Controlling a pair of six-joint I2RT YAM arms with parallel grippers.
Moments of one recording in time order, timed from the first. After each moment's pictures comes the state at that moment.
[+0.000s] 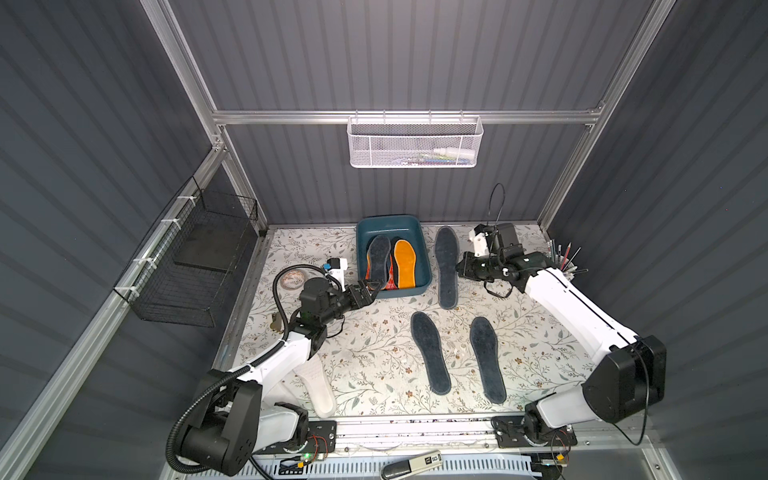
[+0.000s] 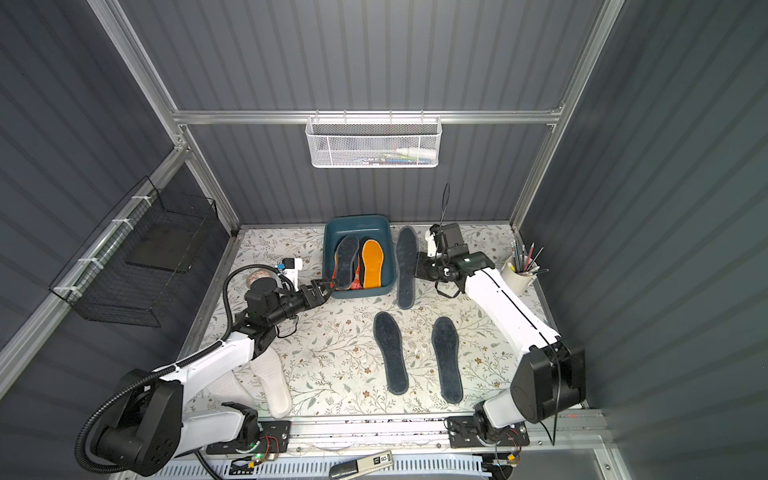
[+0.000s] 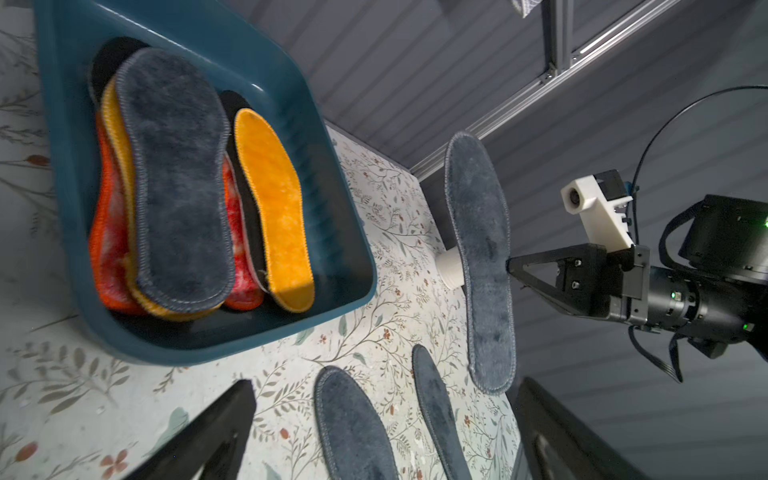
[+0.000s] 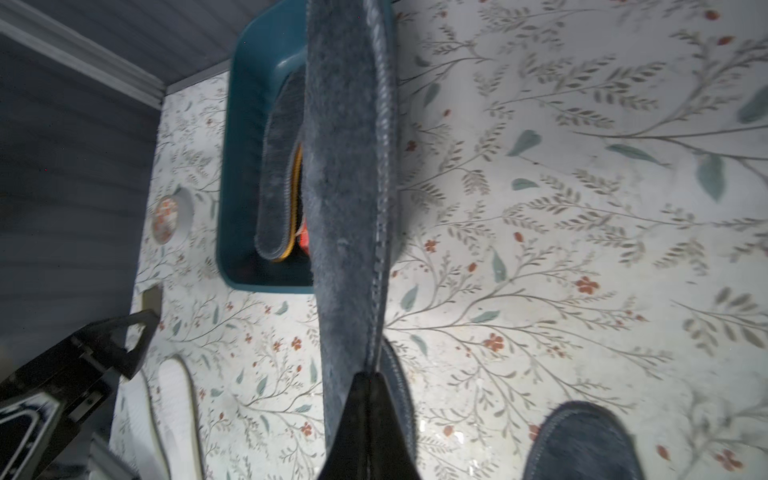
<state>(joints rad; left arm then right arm) -0.35 1.27 0.56 0.49 0.54 -0.77 0.38 1.47 1.30 -0.62 -0.24 0.47</state>
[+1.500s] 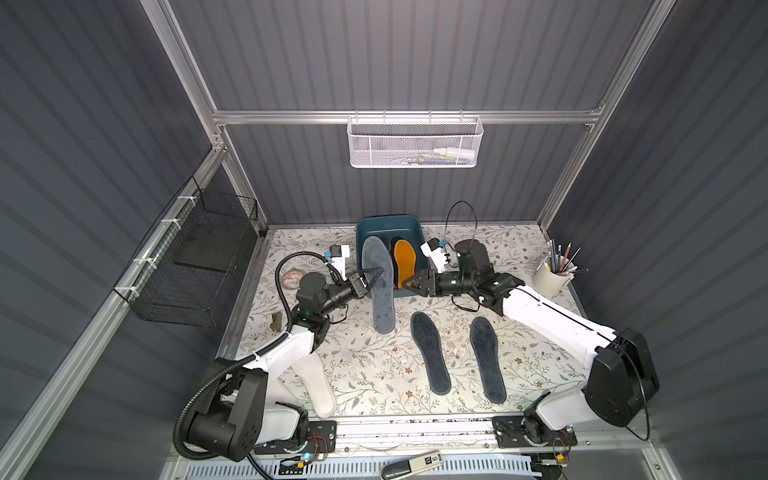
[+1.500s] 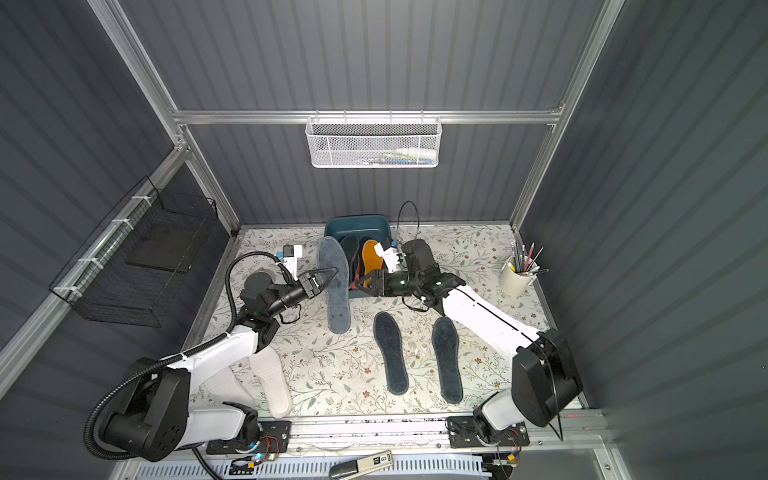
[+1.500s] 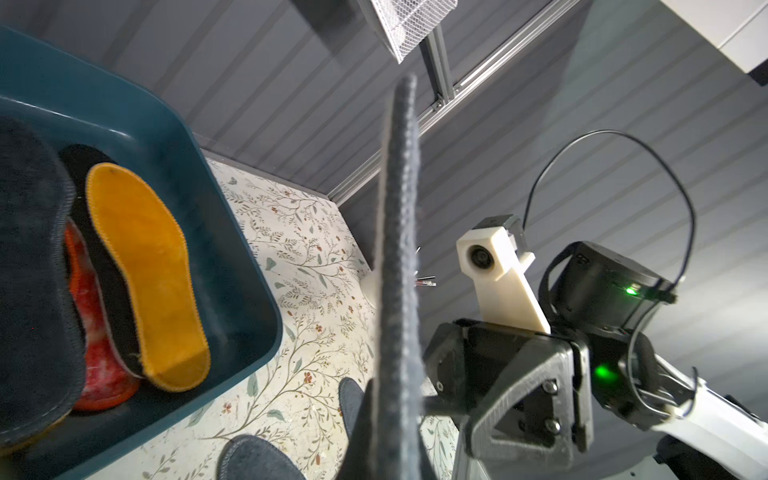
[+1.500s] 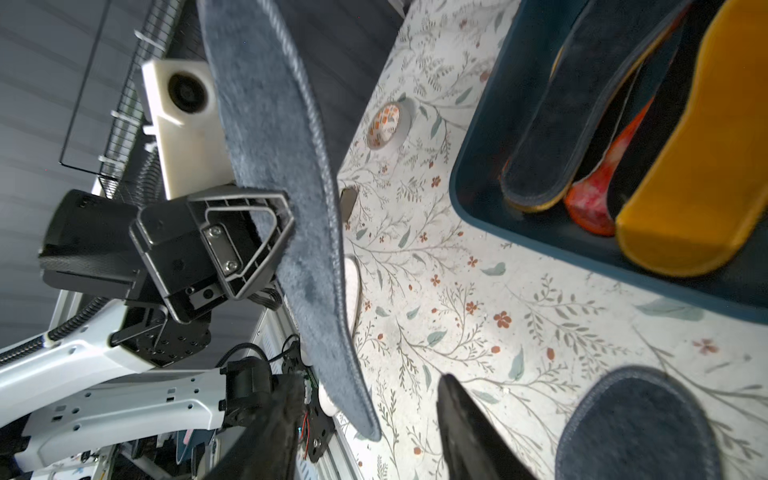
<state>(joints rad) -0.35 1.33 0.61 0.79 0.68 -0.90 0.56 1.46 1.11 -0.15 -0.65 0.58</state>
